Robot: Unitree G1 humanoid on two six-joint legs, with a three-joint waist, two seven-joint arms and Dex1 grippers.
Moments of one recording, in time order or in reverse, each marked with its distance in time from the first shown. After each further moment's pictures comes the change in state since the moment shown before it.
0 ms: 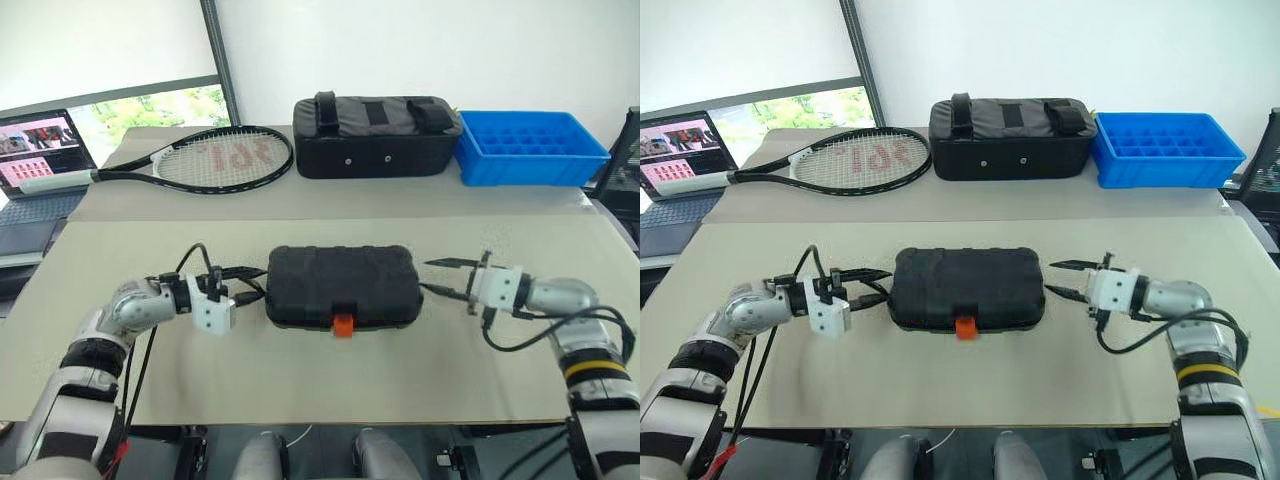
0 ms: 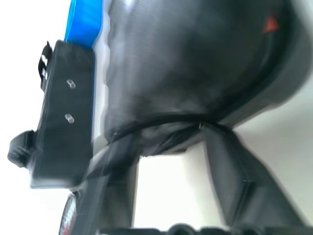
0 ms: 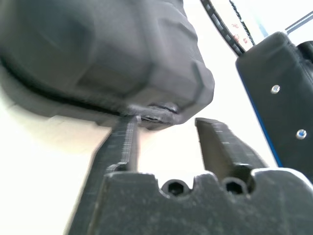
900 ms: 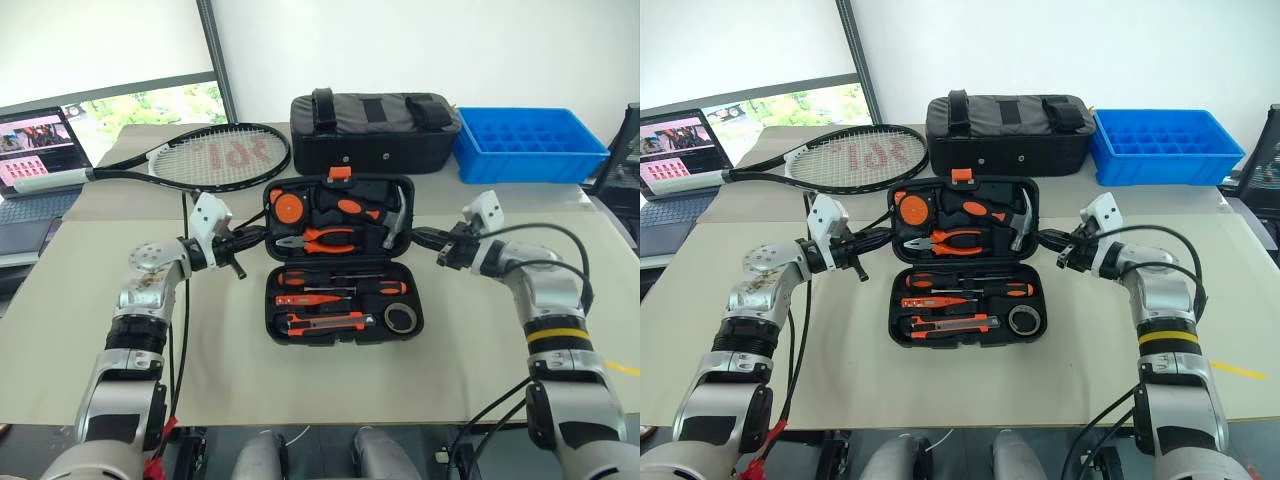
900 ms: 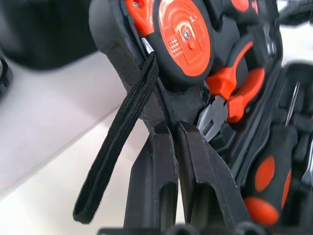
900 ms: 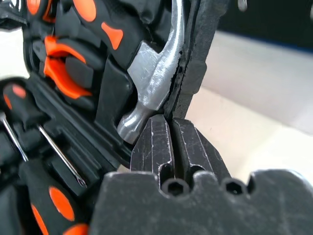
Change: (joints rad) left arm -0.092 -0.251 0.218 -0.220 -0.570 1.203 -0.404; right arm -0.164 0.186 -0.101 -0.132 0.192 0.941 -0.037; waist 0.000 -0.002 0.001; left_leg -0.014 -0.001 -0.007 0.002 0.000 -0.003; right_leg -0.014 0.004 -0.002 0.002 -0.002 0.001
